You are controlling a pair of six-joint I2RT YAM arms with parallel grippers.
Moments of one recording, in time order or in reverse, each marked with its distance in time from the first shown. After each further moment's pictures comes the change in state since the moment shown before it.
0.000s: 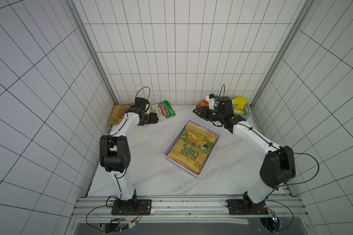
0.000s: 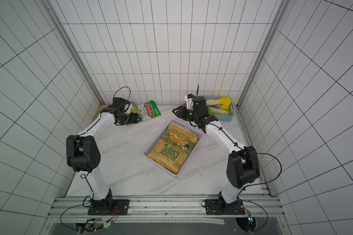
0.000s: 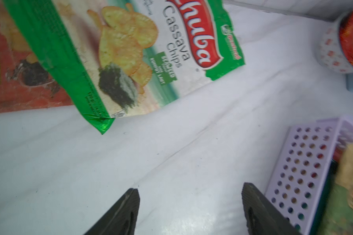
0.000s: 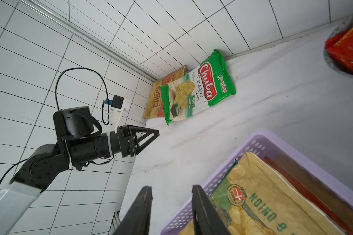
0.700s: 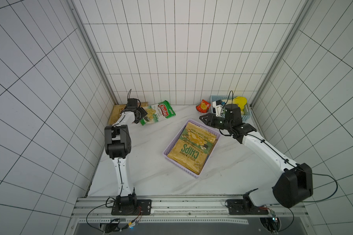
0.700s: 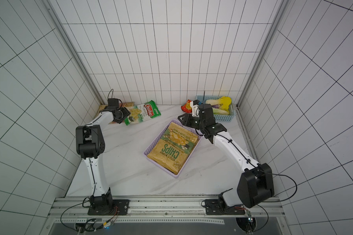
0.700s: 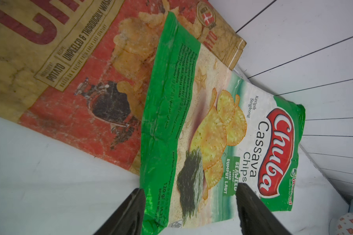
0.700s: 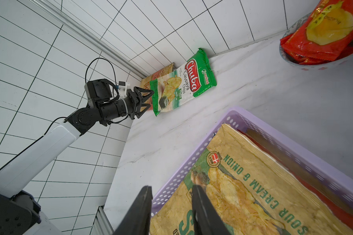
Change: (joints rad) left arm 0.125 0.302 0.178 0.255 -0.070 -0.482; right arm 0.000 -0.250 -0.187 -0.061 0.075 -0.074
